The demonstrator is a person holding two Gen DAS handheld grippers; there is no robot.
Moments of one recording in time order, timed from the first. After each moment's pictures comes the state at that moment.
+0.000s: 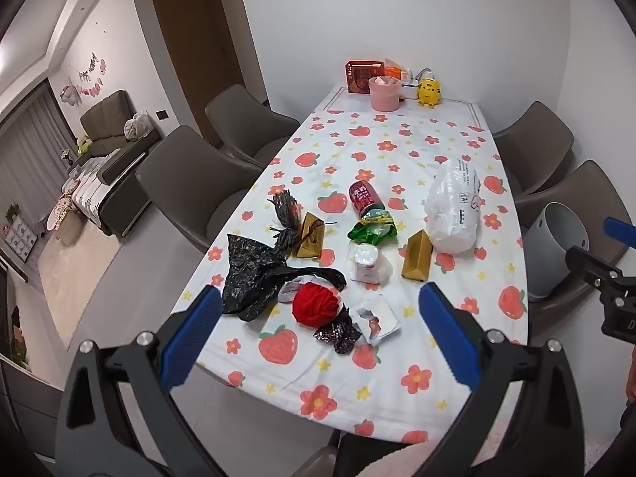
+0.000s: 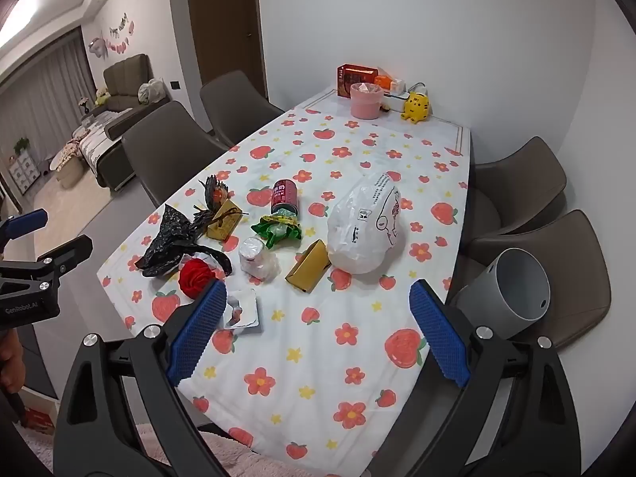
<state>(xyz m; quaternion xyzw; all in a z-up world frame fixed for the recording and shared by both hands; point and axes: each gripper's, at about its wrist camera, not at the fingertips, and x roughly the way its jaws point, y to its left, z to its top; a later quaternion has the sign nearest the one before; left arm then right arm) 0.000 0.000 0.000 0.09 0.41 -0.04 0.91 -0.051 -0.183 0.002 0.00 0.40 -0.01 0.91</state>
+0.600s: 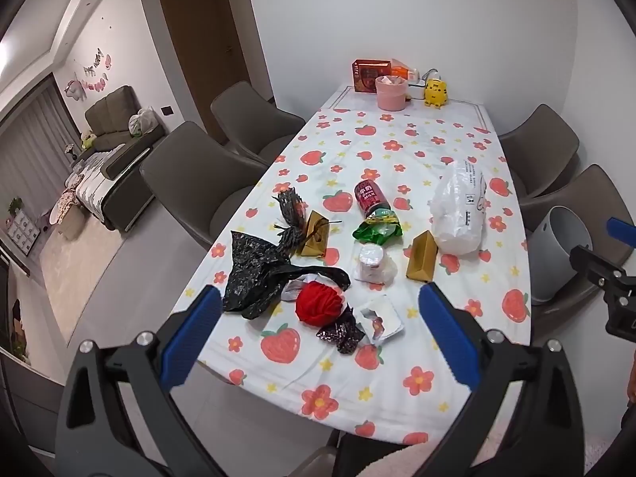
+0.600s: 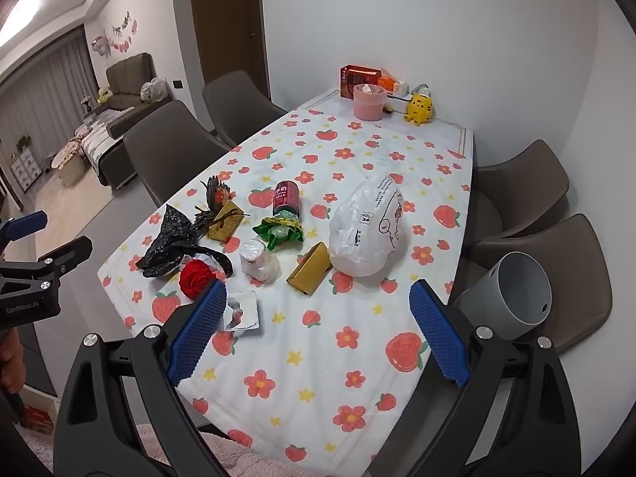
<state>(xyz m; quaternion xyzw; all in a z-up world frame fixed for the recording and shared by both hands) -0.001 -0.001 0.000 0.10 0.41 -0.04 0.91 -0.049 -0.182 0.003 0.01 0.40 -0.01 0.91</state>
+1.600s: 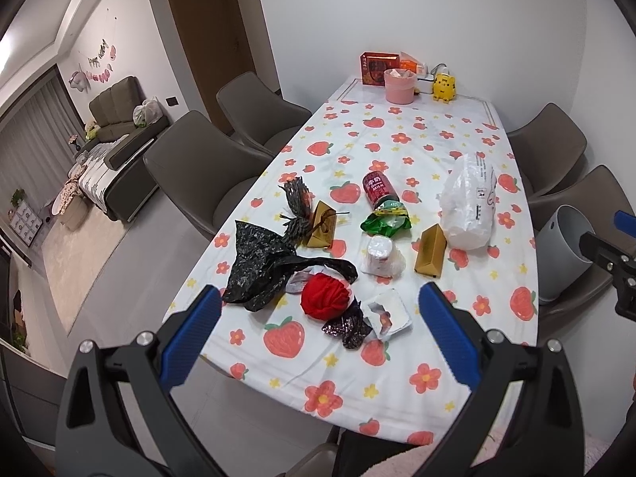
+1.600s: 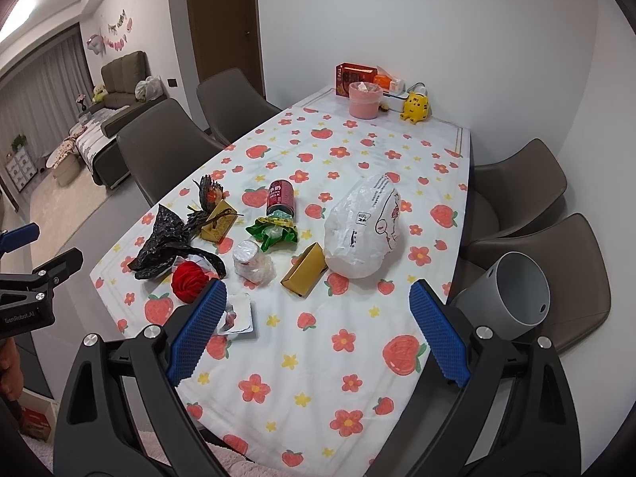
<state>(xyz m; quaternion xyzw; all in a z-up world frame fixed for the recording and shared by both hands) 0.002 0.028 -0.016 0.09 0.42 -0.03 0.90 -0.039 -0.187 -0.005 0.00 0.41 -0.02 0.91</state>
